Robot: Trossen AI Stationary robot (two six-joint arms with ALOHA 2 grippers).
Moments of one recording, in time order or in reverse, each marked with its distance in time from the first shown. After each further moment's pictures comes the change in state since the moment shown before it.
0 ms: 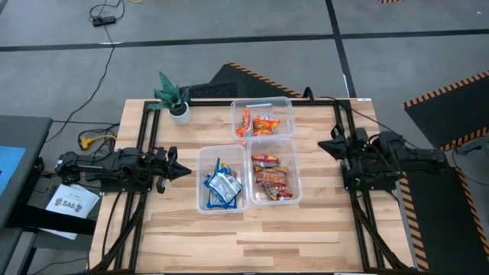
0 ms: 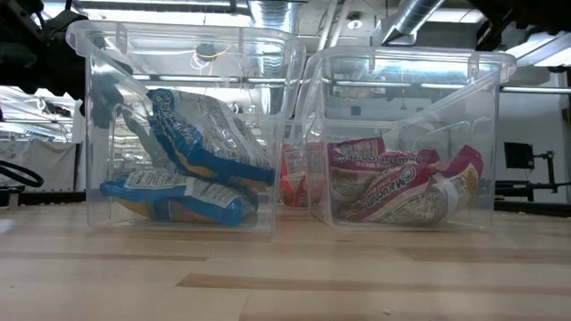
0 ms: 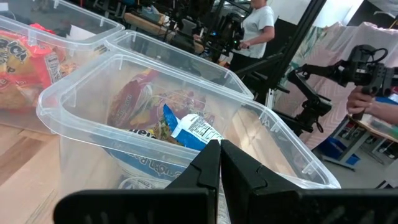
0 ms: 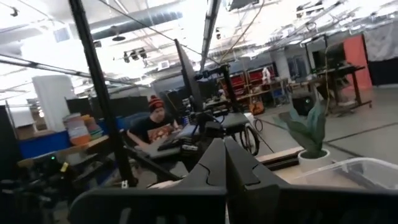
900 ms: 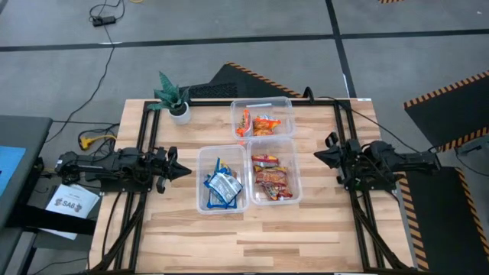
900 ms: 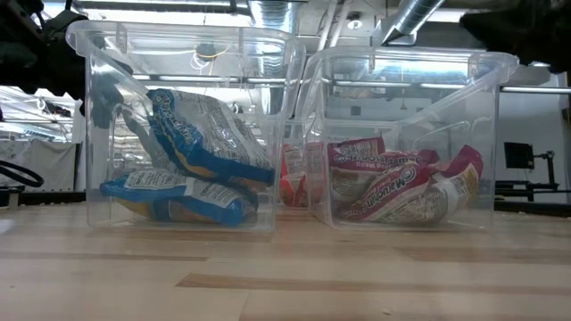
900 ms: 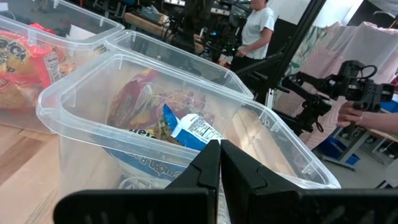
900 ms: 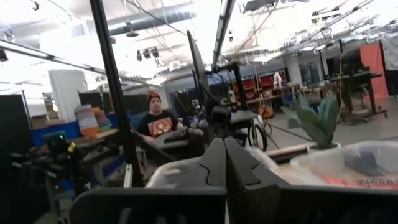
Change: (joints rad) left arm 0.000 0.000 0.000 0.000 0.000 0.000; right arm 0.052 -0.149 -0.229 0.119 0.009 -0.058
